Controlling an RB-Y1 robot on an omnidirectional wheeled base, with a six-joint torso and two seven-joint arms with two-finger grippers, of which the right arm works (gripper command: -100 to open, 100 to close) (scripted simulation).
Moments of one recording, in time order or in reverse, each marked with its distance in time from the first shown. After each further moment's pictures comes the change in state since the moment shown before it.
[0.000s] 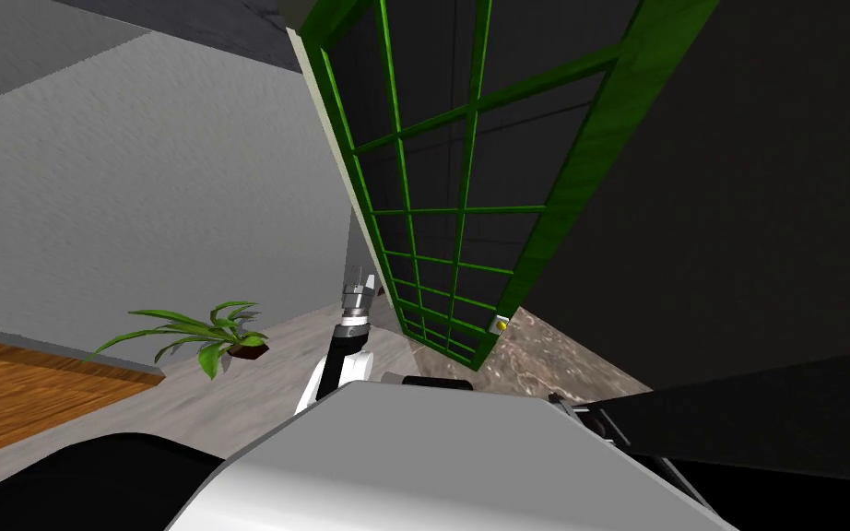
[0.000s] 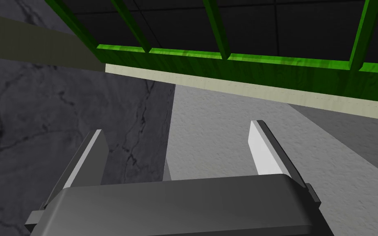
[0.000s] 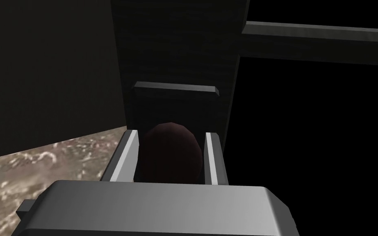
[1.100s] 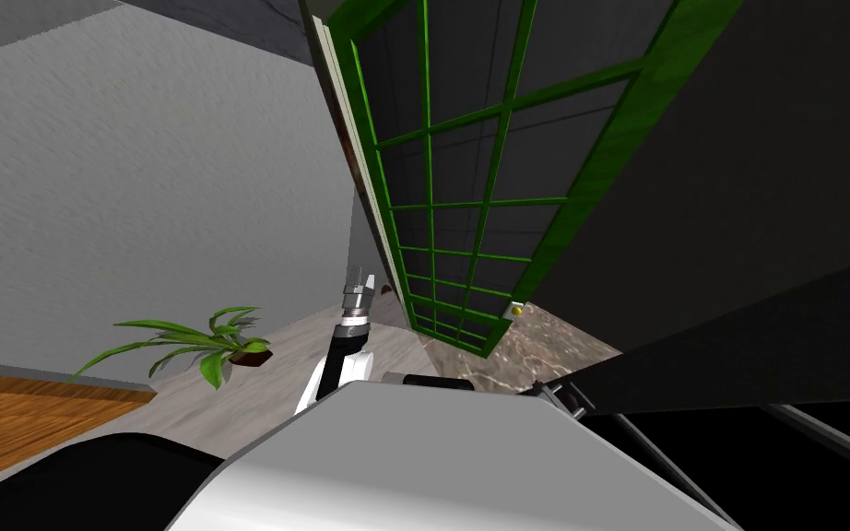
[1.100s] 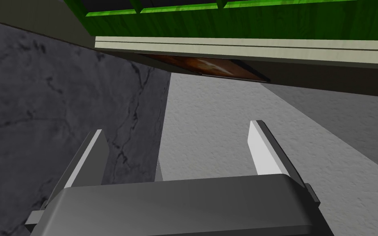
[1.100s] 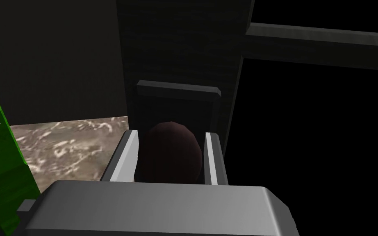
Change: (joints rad) arm 0.081 -0.056 0.157 -0.056 0.138 0.094 -0.048
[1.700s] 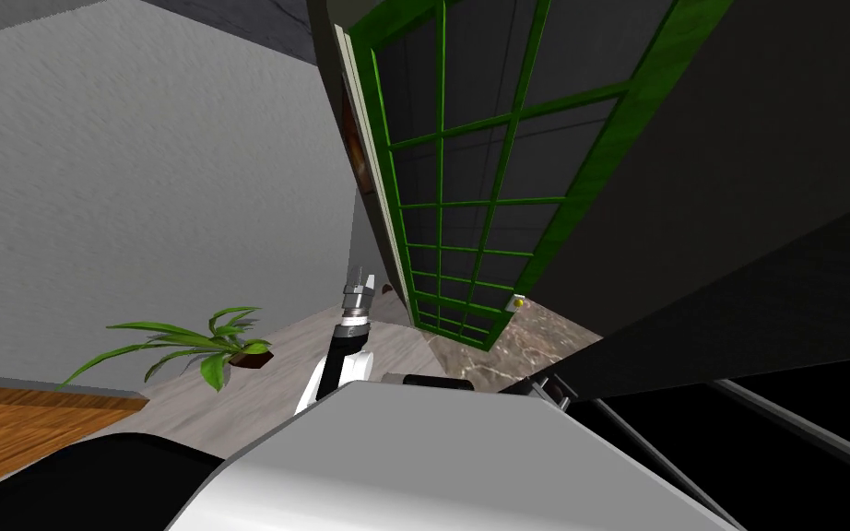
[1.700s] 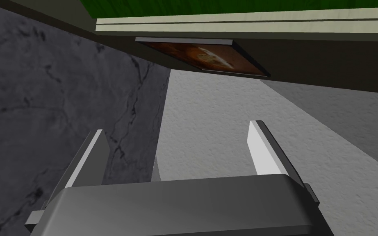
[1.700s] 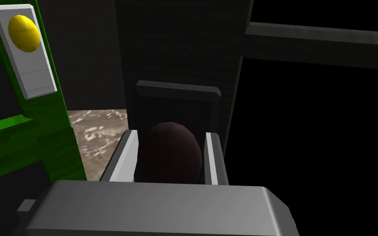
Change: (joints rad) arm 0.028 -0.017 0.077 -0.002 0.069 0.033 -0.042
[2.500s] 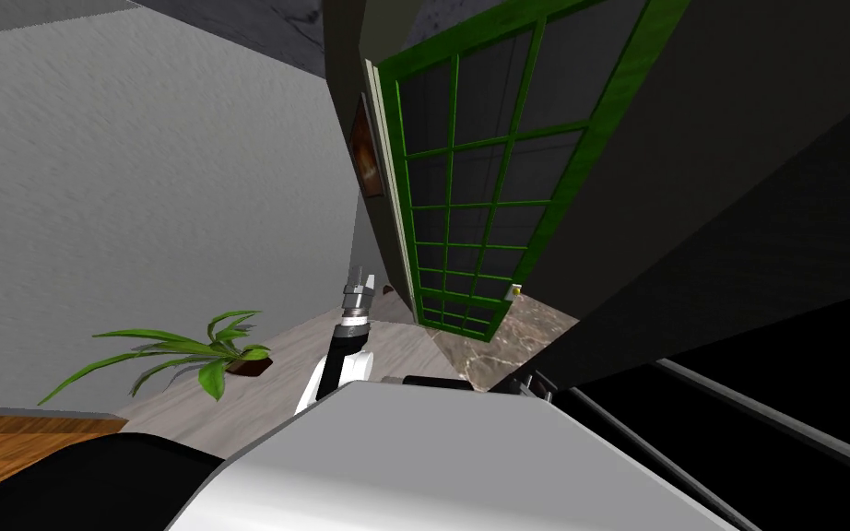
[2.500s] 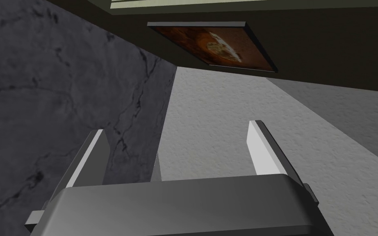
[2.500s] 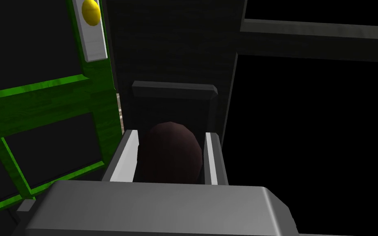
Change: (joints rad) arm 0.077 -0.017 0.107 -0.039 0.095 0.050 -0.028
